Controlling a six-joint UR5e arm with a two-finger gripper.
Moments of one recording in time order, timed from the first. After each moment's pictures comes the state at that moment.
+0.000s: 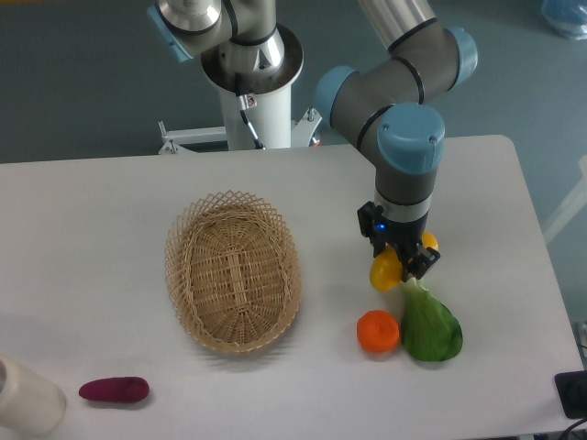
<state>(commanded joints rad) 2.58 -1.92 -1.67 -0.98 1.57 1.44</state>
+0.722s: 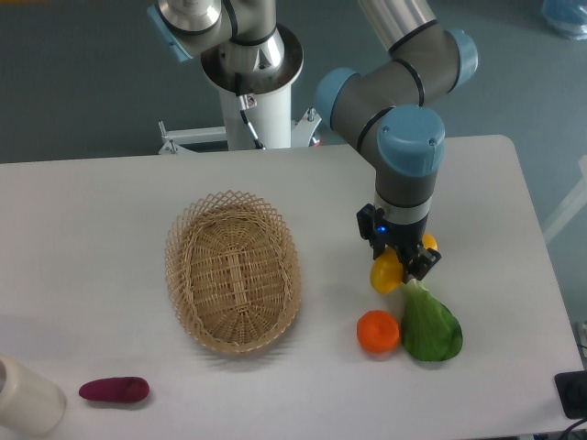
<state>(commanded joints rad) 2.57 -1.93 -1.67 -0.98 1.57 1.38</state>
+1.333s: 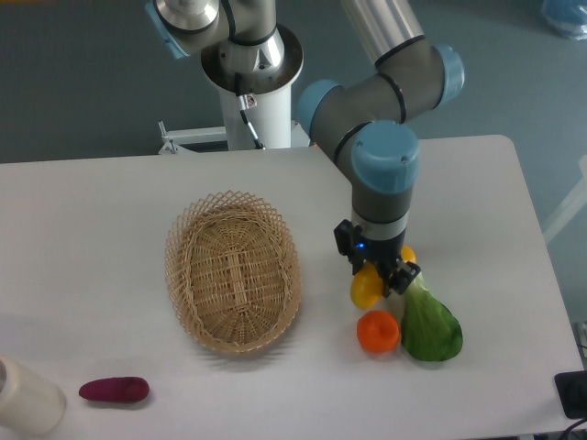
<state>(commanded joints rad) 2.45 -1.95 -1.63 -0.98 1.57 1.23</state>
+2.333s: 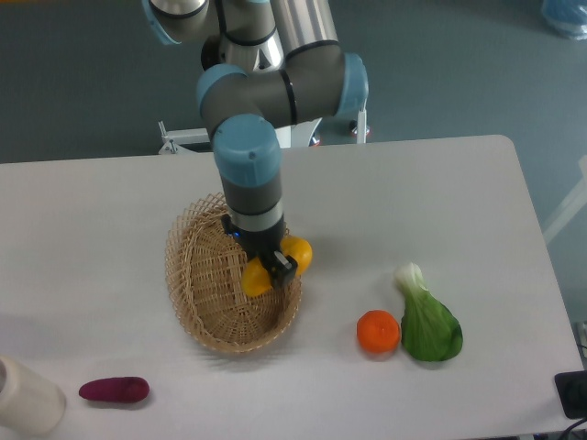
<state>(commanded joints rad) 2.21 -1.81 -1.86 -0.97 1.60 1.15</state>
